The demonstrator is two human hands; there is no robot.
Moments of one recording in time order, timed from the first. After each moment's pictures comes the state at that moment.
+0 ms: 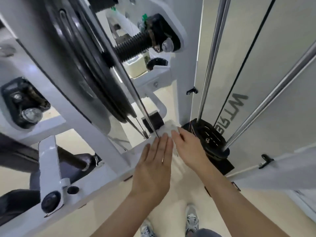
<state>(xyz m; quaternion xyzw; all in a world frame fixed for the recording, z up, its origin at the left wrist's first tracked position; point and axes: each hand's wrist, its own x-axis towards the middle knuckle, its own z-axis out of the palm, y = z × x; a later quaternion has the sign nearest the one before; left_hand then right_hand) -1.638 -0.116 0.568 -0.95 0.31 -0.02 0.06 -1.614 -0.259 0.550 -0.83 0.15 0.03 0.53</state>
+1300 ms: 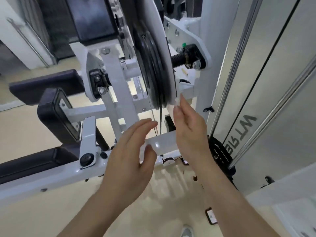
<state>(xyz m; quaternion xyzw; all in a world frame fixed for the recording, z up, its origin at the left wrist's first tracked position) -1.716 -0.069 0.700 -0.91 0.16 -0.17 -0.35 -1.670 -0.214 0.693 -0.73 -0.05 -0.13 0.67</state>
